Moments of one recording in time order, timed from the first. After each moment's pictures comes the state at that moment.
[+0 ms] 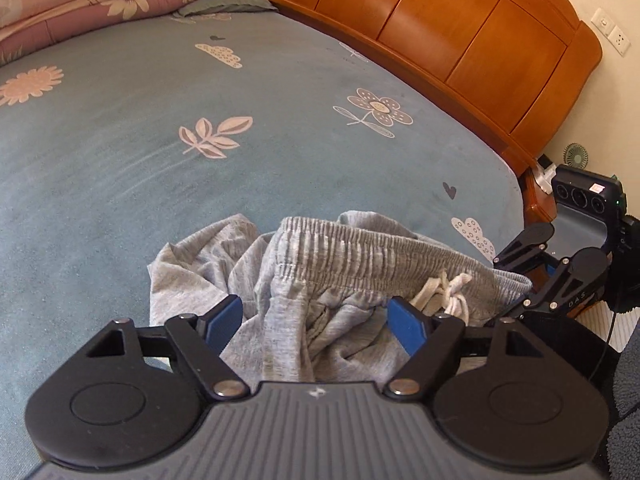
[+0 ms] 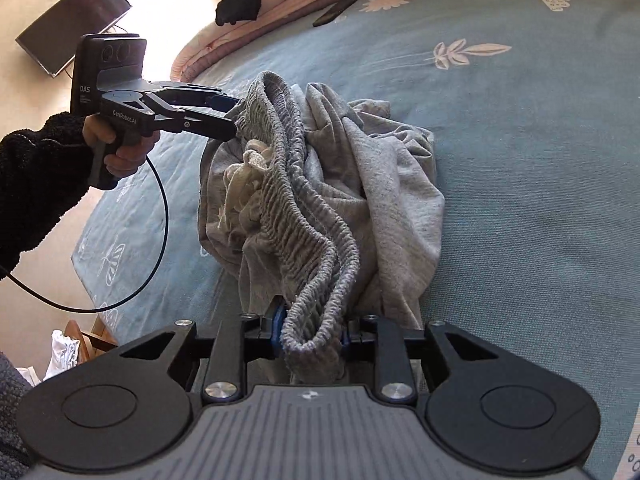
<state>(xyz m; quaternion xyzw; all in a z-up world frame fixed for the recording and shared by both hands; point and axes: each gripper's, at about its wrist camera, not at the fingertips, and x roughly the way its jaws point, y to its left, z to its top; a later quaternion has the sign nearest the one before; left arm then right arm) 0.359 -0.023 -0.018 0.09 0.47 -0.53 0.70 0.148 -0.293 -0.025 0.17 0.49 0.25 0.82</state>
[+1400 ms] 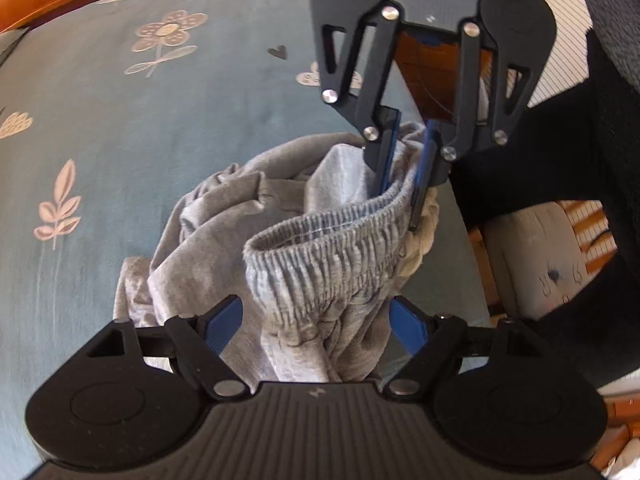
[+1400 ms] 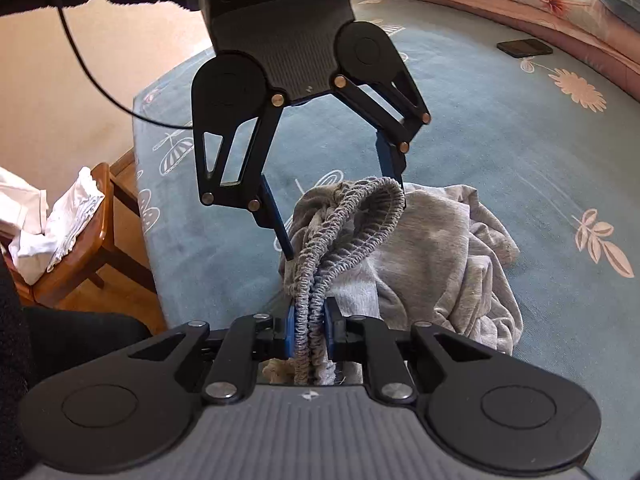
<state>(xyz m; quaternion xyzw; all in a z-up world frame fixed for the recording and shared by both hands) 0.318 -0.092 0.022 0.41 0.38 -0.70 0.45 0.219 -0.193 0.078 -0.10 0.49 0.44 0.75</state>
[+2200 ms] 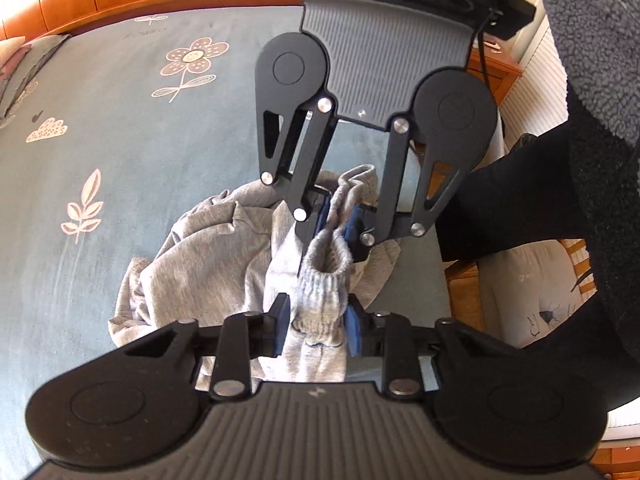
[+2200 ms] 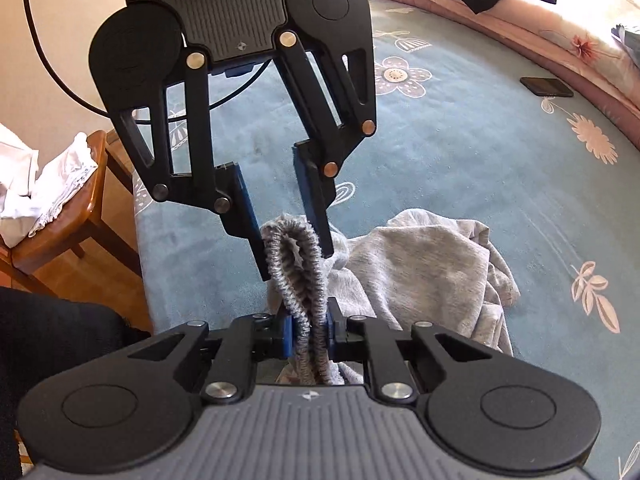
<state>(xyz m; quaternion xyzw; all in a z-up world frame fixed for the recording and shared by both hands) 0.279 -0.062 0.069 0.39 0.36 -0.65 0.54 0.211 -0.154 0.091 -0.17 0.46 0.44 0.75</state>
